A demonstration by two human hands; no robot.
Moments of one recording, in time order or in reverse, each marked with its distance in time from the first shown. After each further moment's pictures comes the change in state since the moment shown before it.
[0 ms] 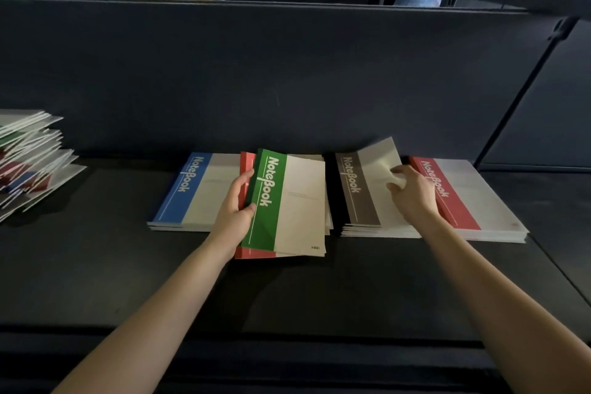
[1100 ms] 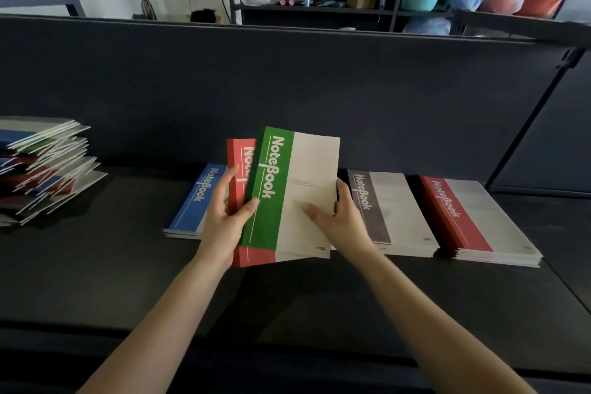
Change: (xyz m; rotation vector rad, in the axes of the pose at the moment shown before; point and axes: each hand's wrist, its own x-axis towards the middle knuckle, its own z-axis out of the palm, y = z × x) left_hand -0.022 0.020 -0.024 -0.268 0.152 0.160; right_hand -0.084 -0.109 0.041 0.662 -0.391 -0.110
